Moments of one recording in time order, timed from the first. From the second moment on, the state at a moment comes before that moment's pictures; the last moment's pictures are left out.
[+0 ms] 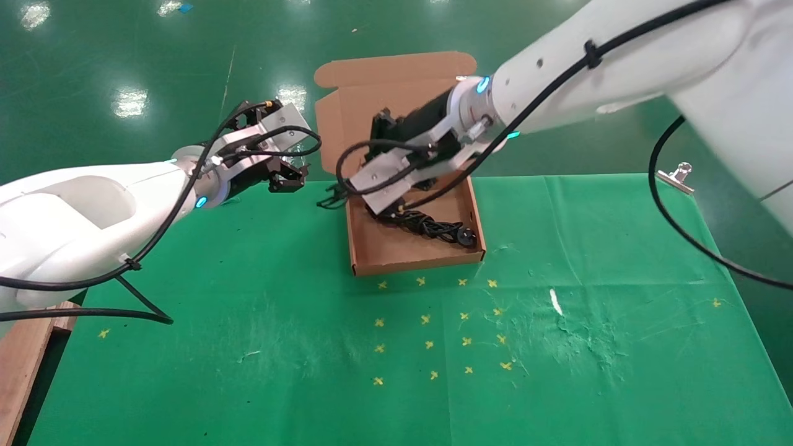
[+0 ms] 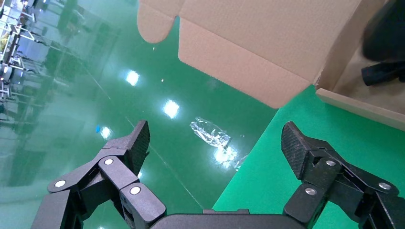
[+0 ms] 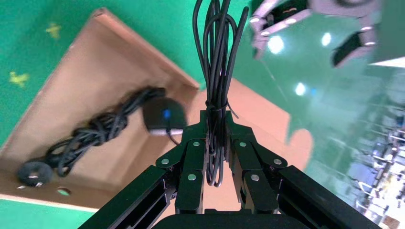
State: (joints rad) left arm -1.48 1.02 1.06 -1.22 2.62 0.62 -1.29; right arm 1.89 -1.33 -1.13 0.86 -1.72 -1.03 -0.39
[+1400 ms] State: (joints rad) left arm -1.48 1.02 1.06 -1.22 2.62 0.62 -1.29; right arm 1.81 -1.24 -1.18 0.86 -1.79 -1.01 -0.17
